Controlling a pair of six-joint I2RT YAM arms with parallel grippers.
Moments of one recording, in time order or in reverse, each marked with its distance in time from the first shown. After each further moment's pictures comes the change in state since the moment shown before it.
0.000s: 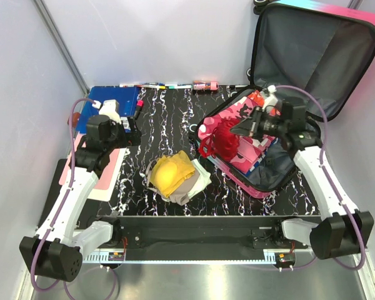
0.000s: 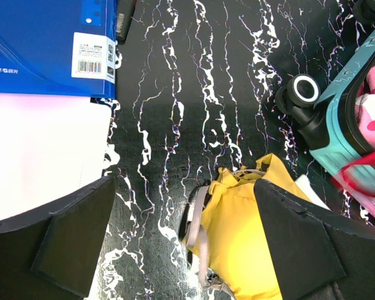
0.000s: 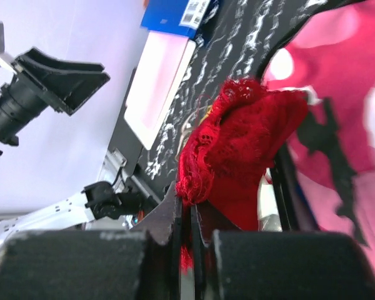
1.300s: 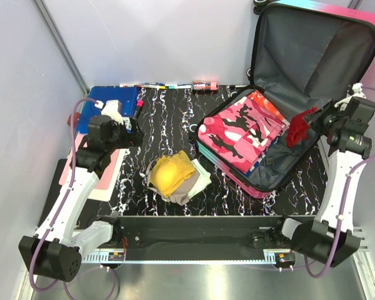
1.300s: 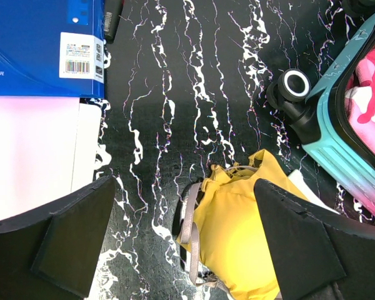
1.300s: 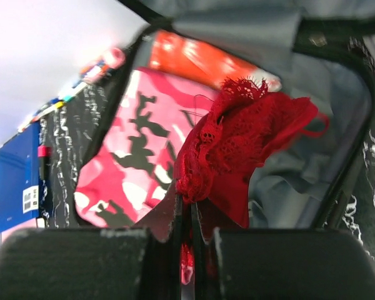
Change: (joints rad) left arm -0.022 0.000 0.000 0.000 0.012 -0.001; right arm -0.601 -0.099 0.221 -0.335 0.403 -0.173
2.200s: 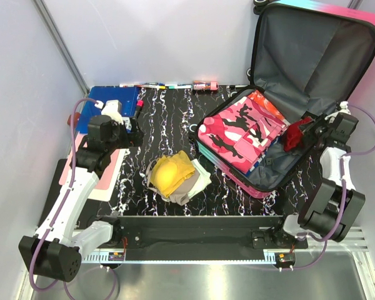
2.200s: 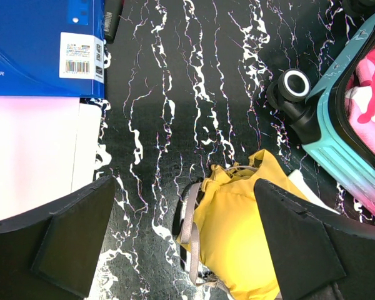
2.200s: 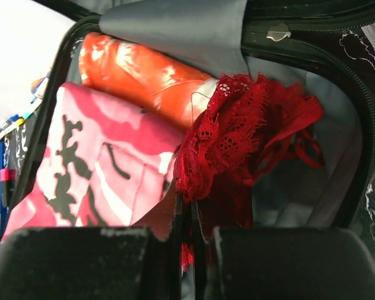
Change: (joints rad) left arm -0.001 0.000 0.000 0.000 -0.001 0.000; right arm -0.078 0.229 -0.371 0.556 -0.065 0.022
